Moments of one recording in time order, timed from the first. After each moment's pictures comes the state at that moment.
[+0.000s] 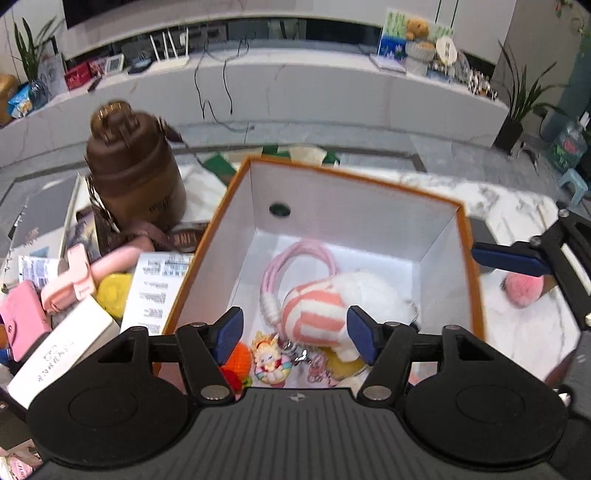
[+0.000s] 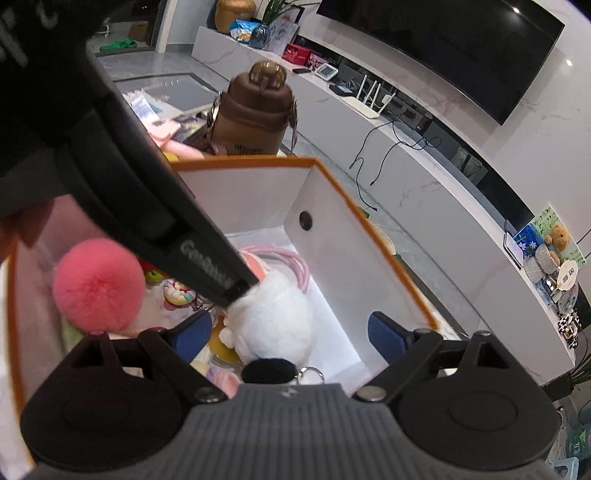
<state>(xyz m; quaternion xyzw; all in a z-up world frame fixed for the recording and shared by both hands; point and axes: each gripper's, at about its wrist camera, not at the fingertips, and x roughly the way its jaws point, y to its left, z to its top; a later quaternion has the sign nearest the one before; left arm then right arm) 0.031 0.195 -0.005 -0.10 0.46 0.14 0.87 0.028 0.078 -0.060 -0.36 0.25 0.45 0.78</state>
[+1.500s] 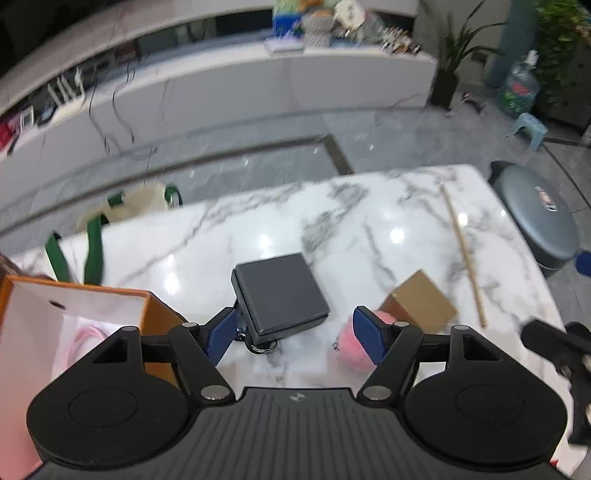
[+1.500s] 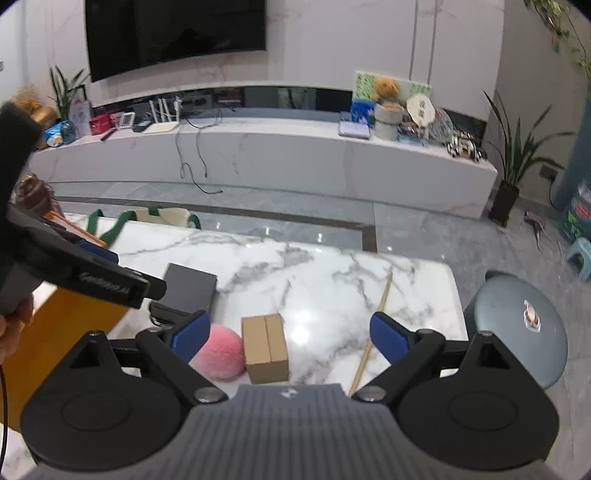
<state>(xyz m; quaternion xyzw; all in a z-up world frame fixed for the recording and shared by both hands) 0.203 -0.005 -0.027 -0.04 0.51 0.06 0.86 0.179 -0.210 -0.038 -0.10 0.35 0.25 0.90</state>
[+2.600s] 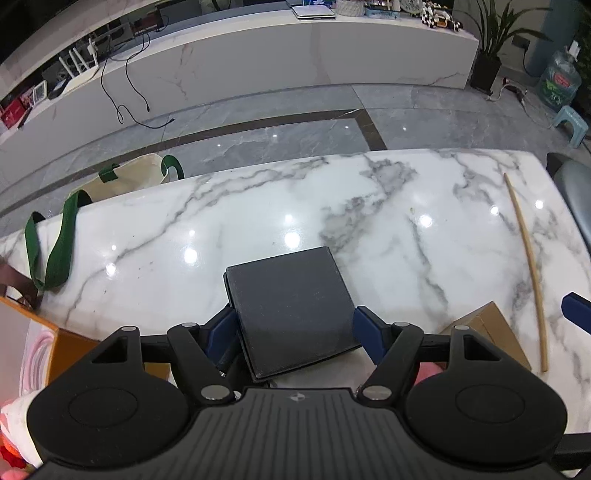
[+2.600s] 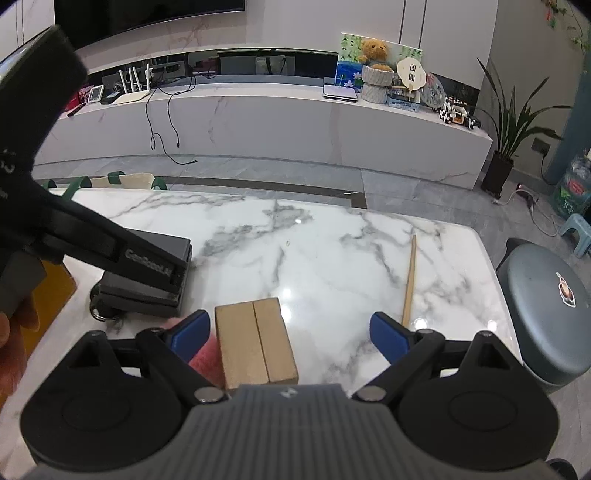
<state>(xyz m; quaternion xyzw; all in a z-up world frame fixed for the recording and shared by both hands) 0.253 -0.008 -0.091 -0.03 0.53 0.12 0.84 0.229 -0.152 -0.130 -0.11 0.38 0.22 0.89</state>
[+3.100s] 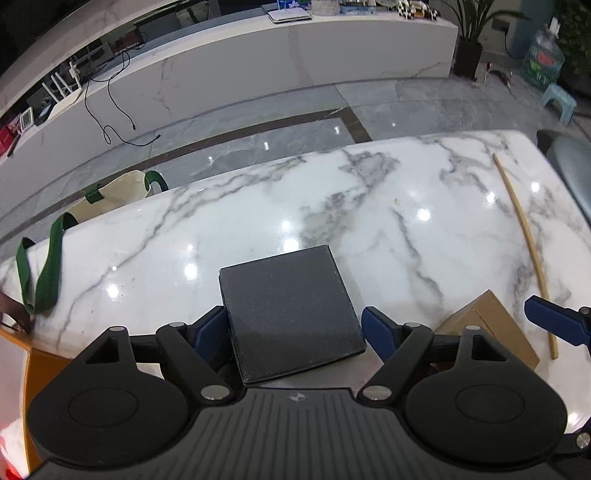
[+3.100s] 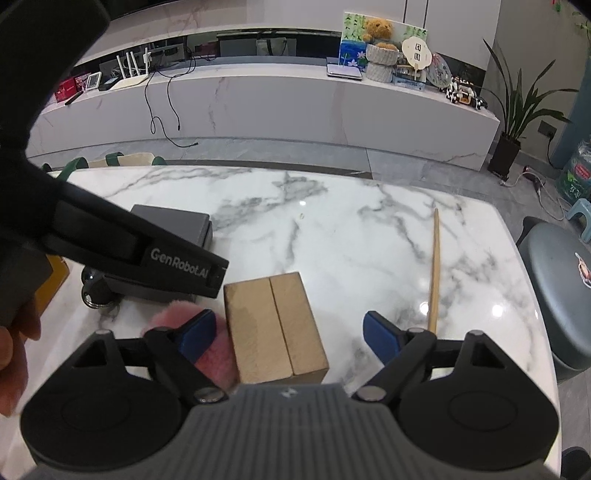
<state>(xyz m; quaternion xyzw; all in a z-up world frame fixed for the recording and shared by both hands) 0.261 -0.024 -0.102 0.01 0.53 0.10 0.84 0.235 -0.141 -0.158 -0.11 0.41 0.21 0.88</state>
